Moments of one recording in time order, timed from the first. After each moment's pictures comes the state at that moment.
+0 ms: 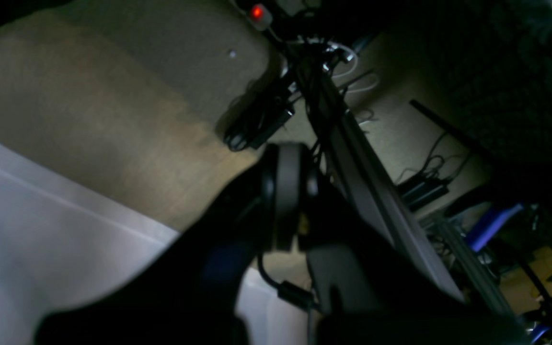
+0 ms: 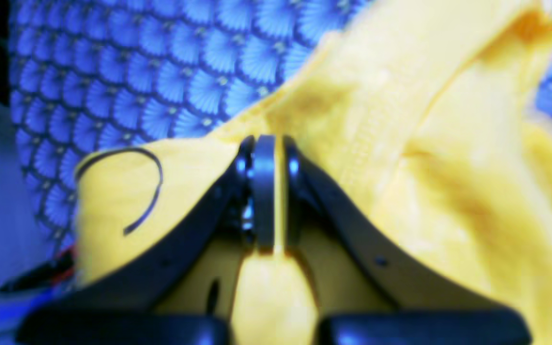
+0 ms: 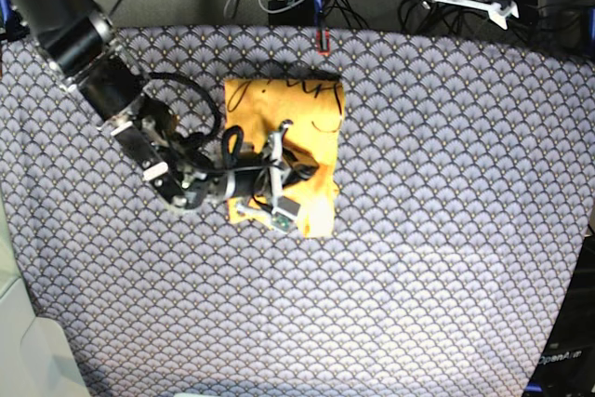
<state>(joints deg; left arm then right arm) 39.9 -9.3 -13.9 111.4 -31.7 30.3 66.3 25.9 16.8 -43.2 66.8 39.2 39.0 -35.3</state>
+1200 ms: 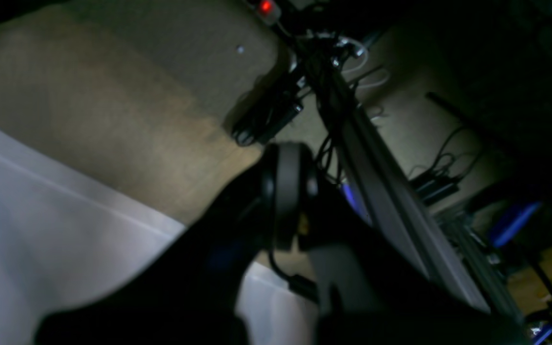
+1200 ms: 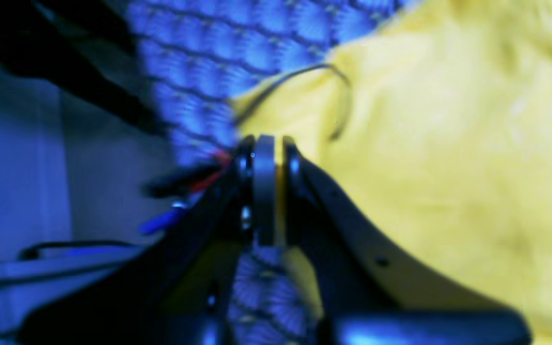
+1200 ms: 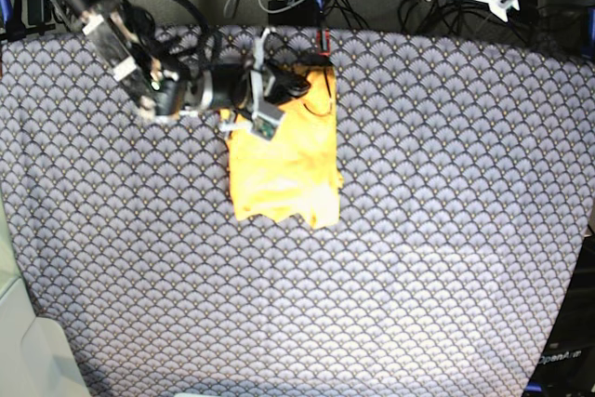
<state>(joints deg) 41.7 -9.6 -13.5 111.5 -31.7 30.2 66.2 -0.8 23.3 -30.5 96.9 34.1 39.5 -39.3</state>
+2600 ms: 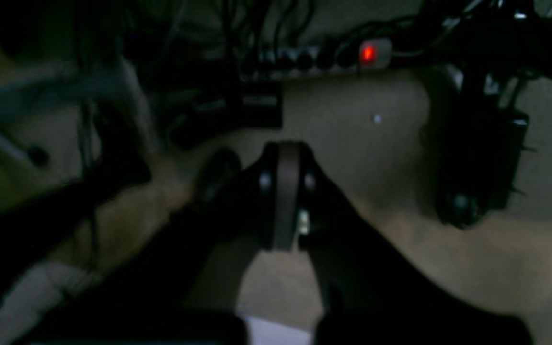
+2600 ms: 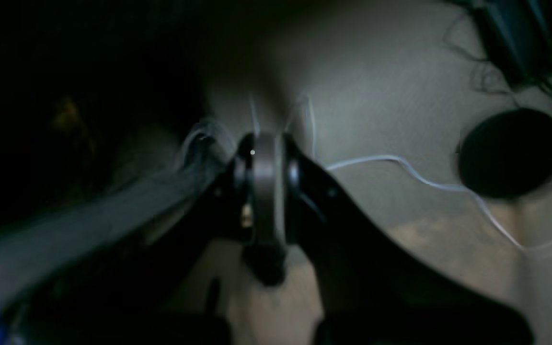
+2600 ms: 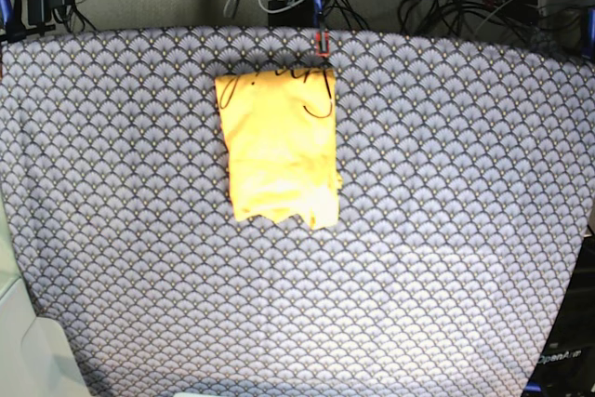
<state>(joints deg) 16.1 -6.0 21.0 16.6 -14.5 17.6 -17.3 -23.4 23.5 7.5 7.4 34.3 39.4 28.5</state>
